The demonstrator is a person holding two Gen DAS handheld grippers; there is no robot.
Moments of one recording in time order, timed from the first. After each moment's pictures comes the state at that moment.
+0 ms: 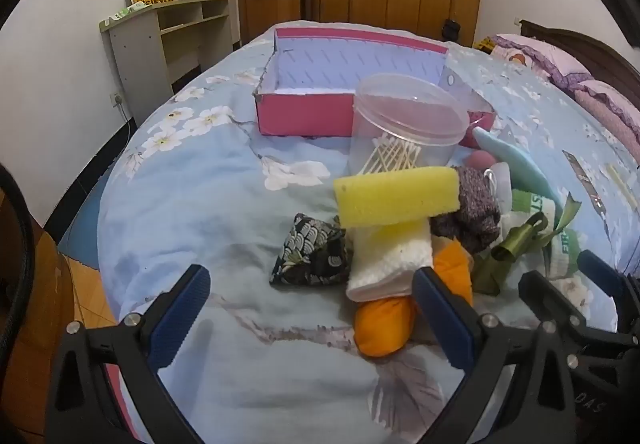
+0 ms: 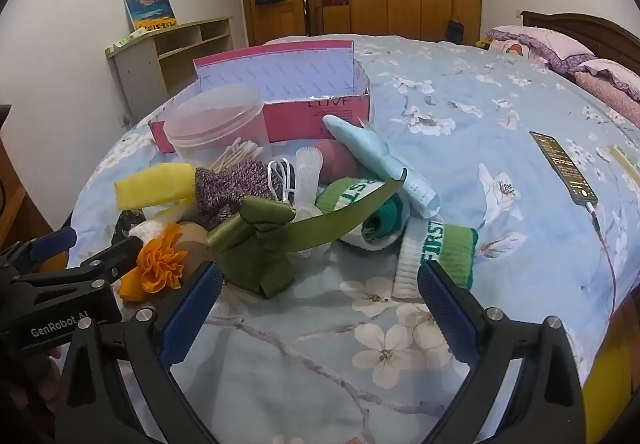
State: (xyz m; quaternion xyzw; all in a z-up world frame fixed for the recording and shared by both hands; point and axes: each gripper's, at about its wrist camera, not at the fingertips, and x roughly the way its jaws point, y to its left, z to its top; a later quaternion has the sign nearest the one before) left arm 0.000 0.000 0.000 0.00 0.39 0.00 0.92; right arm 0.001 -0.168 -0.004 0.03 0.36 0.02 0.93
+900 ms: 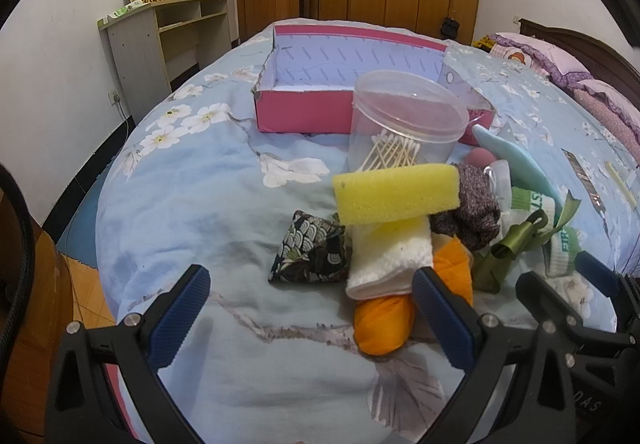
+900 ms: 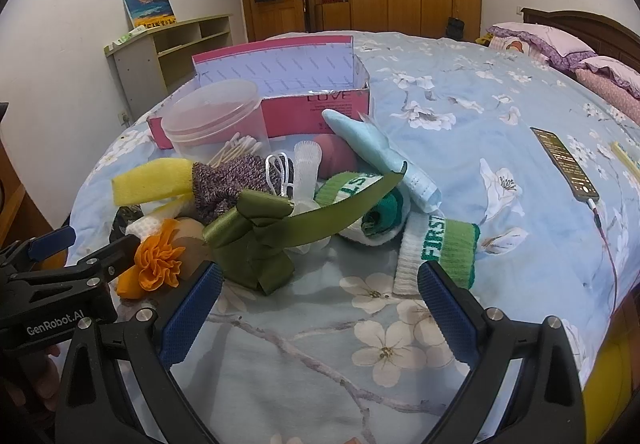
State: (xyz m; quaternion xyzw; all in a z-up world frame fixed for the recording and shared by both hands) left arm 0.000 0.000 0.000 0.00 0.39 0.01 0.92; right arm 0.002 -0.168 -0.006 0.03 0.37 0.03 0.93
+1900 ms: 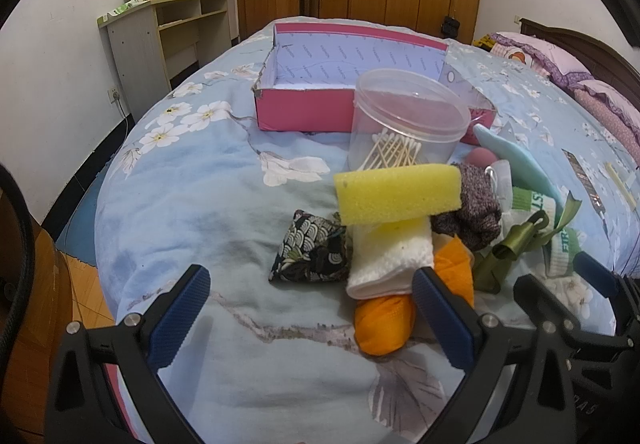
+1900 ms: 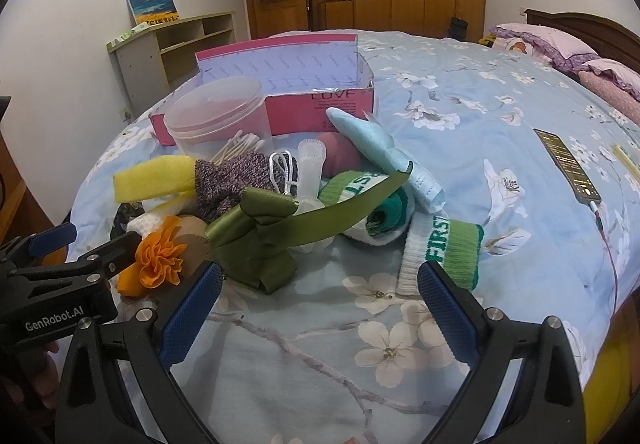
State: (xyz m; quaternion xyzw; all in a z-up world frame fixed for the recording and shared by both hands) left arm -0.002 -0.006 -0.008 -0.01 0.40 0.01 0.92; right arm 0.003 -0.166 -0.009 0.02 0.37 0.03 0.93
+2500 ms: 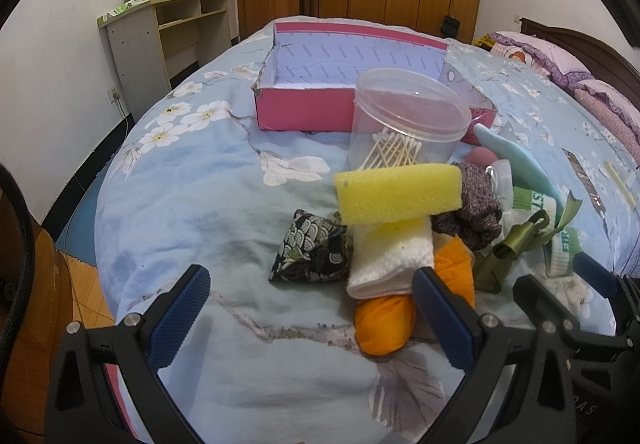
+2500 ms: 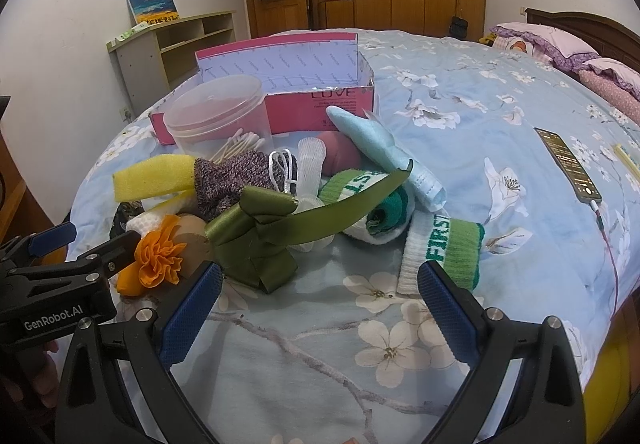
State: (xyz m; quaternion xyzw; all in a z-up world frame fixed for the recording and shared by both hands) left arm -0.002 -0.006 -0.008 -0.01 0.40 0.01 0.92; right arm 0.003 -0.166 -0.009 0.02 0.37 0.03 0.93
